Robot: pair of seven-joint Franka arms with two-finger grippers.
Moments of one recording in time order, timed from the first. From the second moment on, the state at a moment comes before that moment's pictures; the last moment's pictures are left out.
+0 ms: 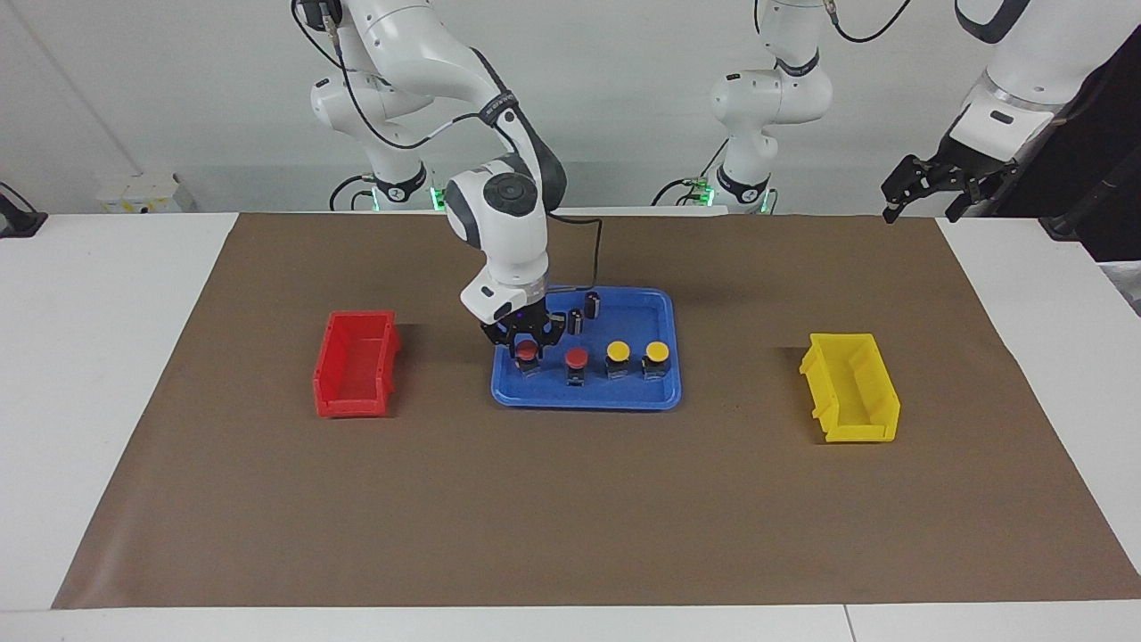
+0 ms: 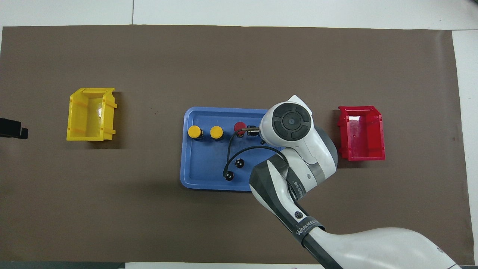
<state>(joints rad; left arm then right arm) -0.06 -0.15 0.05 -1.71 0.00 1.53 0.06 0.46 0.27 0.07 -1.95 -0.06 2.28 0.62</state>
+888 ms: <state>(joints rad) -0.49 0.15 0.02 -1.90 0.00 2.14 -0.52 -0.04 -0.01 0.05 -1.96 -0.04 1.95 -0.02</state>
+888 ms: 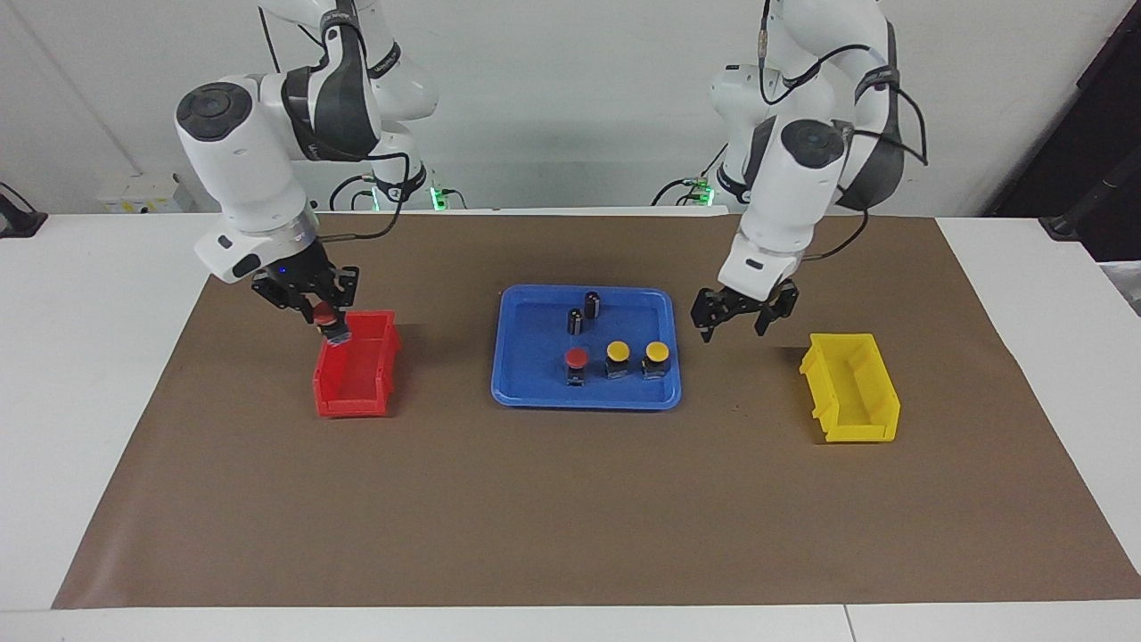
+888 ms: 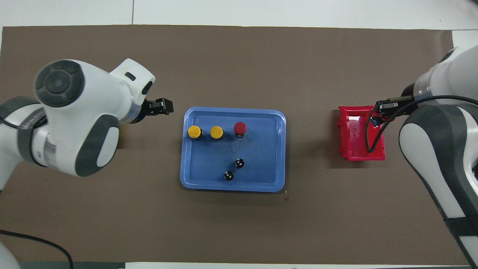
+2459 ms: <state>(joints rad) -0.61 0.20 0.04 -1.88 0.00 2.12 -0.72 0.00 -0.10 0.06 -2.38 -0.02 2.34 -0.02</state>
